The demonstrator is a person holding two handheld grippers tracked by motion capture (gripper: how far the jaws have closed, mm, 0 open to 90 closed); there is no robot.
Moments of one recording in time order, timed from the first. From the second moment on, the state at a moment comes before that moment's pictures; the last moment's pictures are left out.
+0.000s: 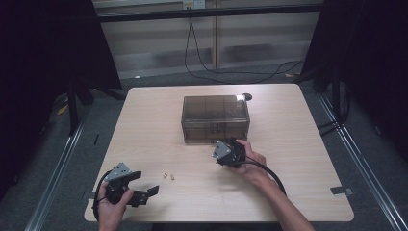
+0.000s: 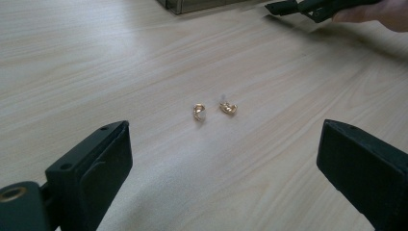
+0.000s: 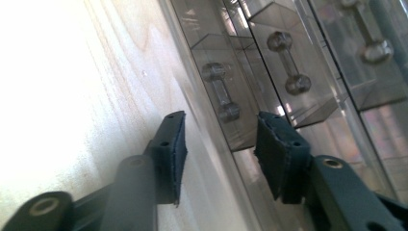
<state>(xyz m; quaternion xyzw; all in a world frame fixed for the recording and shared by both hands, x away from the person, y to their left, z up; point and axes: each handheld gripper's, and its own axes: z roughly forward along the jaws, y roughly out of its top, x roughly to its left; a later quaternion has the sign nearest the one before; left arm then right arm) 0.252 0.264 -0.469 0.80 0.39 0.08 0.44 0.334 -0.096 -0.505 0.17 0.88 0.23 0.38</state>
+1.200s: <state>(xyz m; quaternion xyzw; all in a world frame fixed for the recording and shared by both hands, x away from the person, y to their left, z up) 0.252 0.263 -0.469 0.81 0.38 0.08 0.44 0.379 -0.146 -0.461 0.22 0.92 0.31 0.11</state>
